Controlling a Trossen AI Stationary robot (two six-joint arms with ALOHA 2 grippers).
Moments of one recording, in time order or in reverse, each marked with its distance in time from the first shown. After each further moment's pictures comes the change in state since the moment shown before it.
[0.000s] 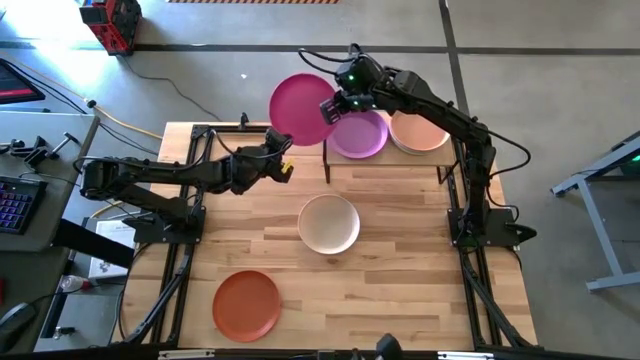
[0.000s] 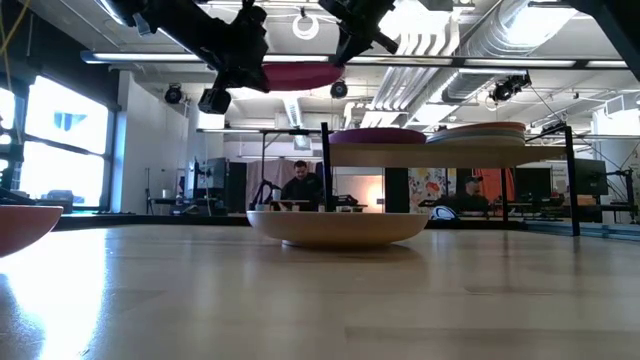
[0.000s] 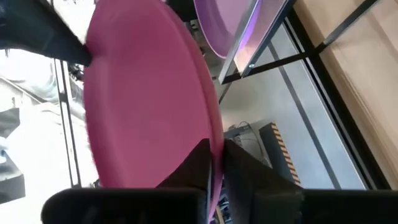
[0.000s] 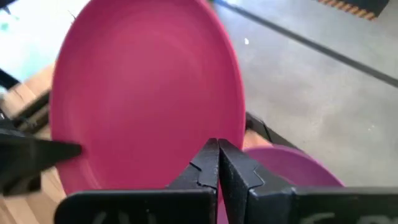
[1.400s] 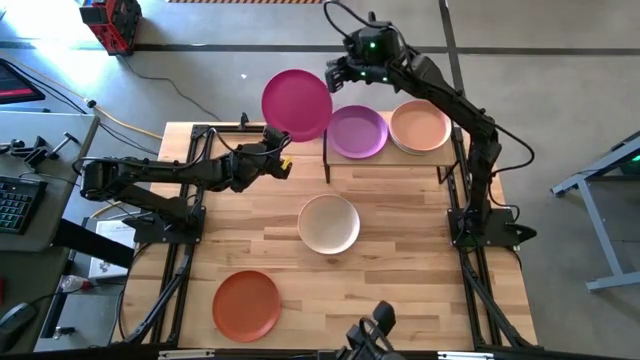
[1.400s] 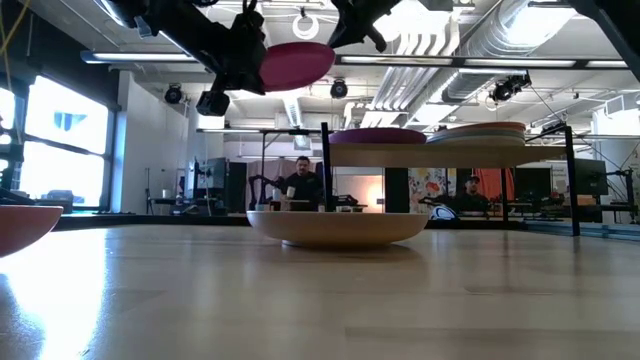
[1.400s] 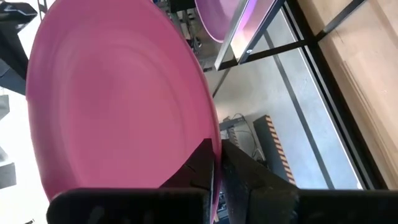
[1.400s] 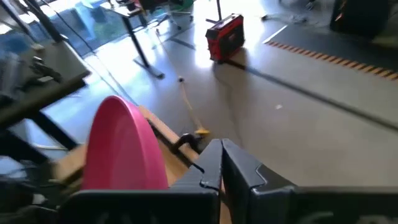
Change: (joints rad) left arm 0.035 -0.001 0.002 -0.024 -0.016 -0.037; right arm -0.138 -0.016 0.000 0.329 -0.211 -0.106
